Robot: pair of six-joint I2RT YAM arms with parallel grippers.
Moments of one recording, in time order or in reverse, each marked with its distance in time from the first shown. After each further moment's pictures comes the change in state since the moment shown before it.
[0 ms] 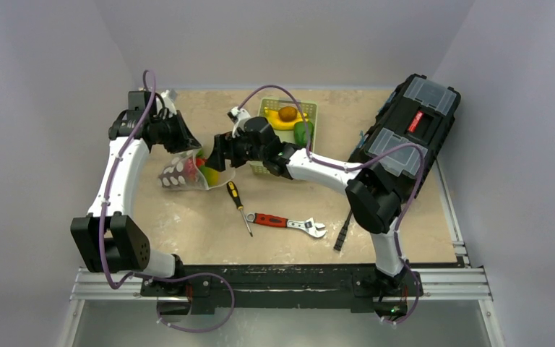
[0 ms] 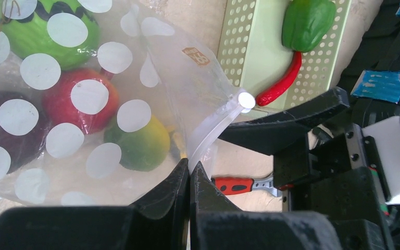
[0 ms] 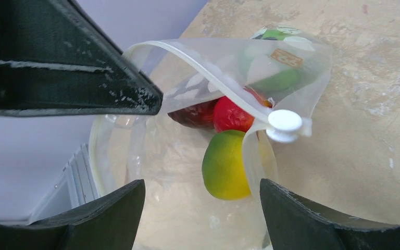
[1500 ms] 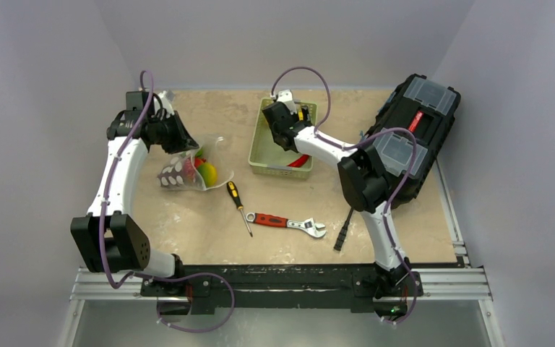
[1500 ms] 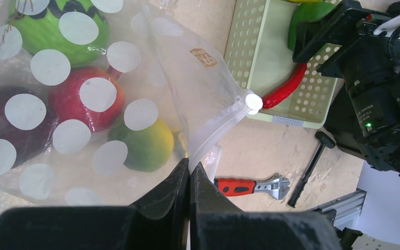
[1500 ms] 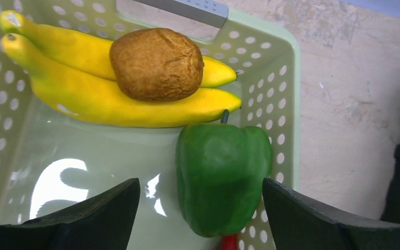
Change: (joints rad) left arm 0.021 0.002 0.000 -0.008 -0.011 -0.001; right arm -0.213 0.184 0.221 -0.468 0.993 -0.307
